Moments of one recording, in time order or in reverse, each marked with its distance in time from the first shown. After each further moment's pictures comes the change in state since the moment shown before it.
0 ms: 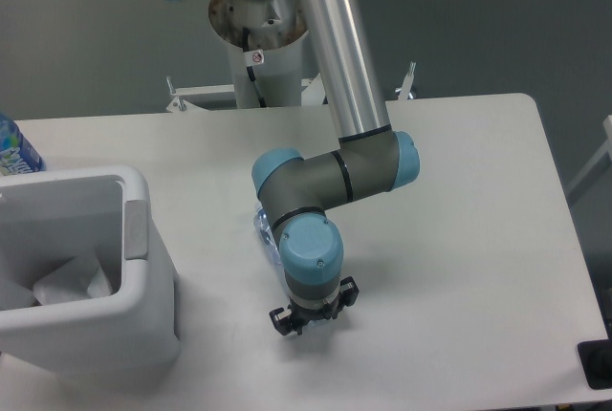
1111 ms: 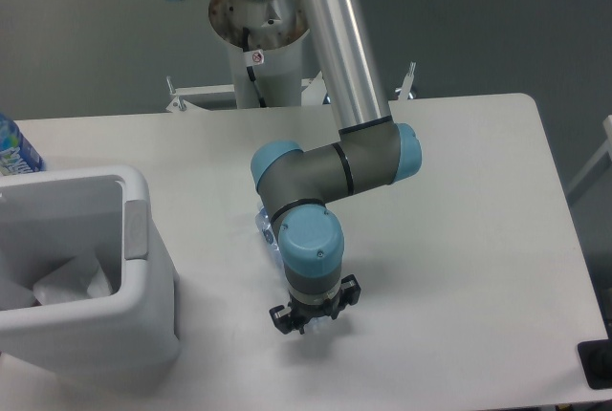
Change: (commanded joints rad) arm 0.002 0.029 0.014 -0.008 -0.003 0.017
